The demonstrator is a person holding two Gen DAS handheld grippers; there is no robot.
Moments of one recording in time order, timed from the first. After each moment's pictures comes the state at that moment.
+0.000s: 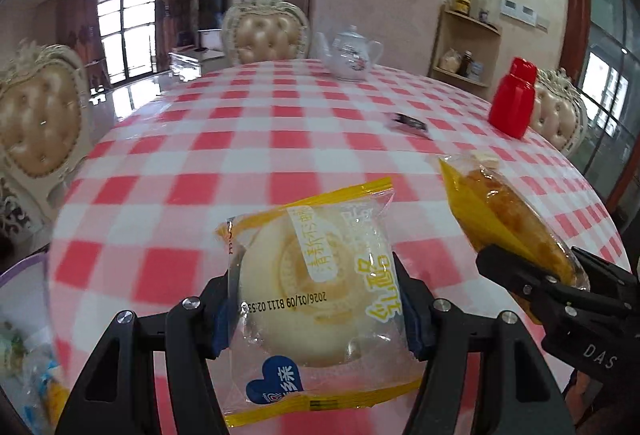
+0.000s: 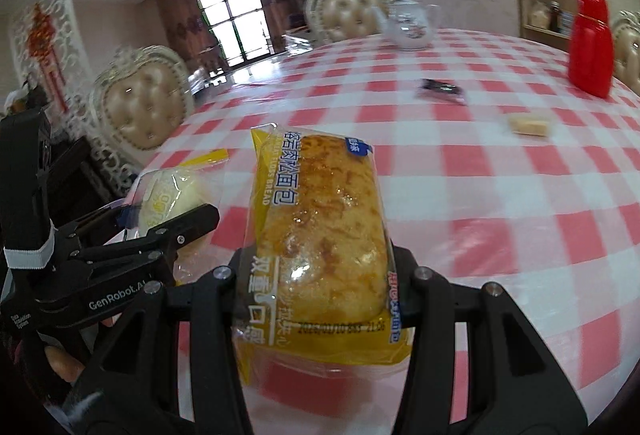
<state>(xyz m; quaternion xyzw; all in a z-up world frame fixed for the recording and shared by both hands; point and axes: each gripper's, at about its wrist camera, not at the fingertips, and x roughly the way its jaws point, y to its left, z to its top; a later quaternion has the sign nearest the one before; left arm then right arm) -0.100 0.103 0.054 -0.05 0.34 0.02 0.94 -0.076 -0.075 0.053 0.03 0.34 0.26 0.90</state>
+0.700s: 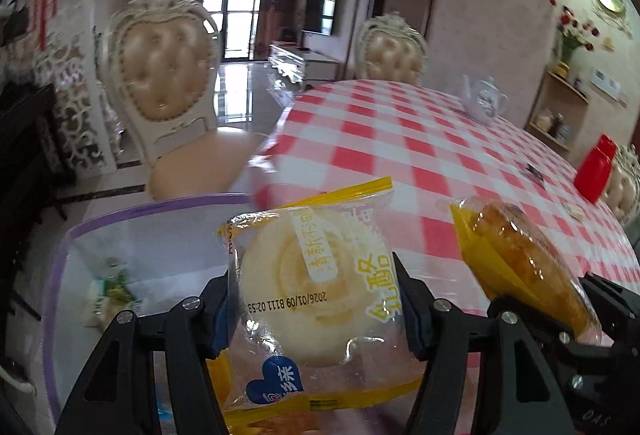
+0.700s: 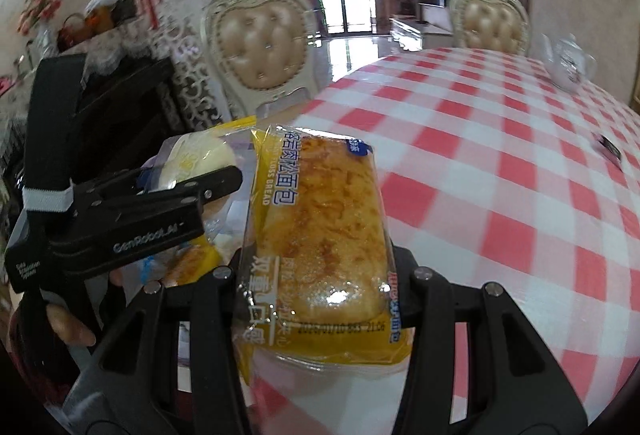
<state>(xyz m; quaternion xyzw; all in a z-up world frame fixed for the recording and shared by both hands) -0.218 0.300 0.048 -0.14 0.31 0.17 0.92 -0.165 0.128 0.052 -0.09 0.32 0.42 0.85</state>
